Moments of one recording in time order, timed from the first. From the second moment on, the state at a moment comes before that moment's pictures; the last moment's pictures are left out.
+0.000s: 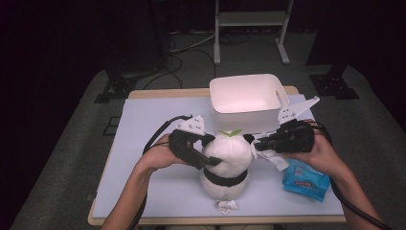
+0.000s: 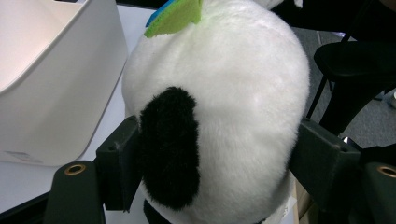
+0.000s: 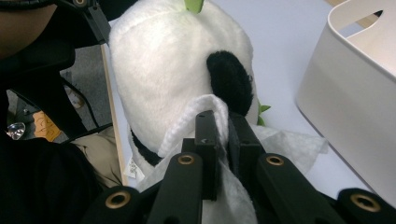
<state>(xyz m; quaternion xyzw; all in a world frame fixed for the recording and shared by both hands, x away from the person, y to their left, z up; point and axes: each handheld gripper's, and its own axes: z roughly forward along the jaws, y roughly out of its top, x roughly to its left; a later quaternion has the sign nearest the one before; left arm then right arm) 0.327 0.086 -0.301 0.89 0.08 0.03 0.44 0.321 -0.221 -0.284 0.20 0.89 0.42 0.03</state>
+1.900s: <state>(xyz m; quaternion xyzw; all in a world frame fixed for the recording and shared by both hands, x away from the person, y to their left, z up) 0.333 0.049 -0.339 0.89 0.09 -0.01 0.45 0.331 -0.189 -0.257 0.17 0.92 0.35 0.03</state>
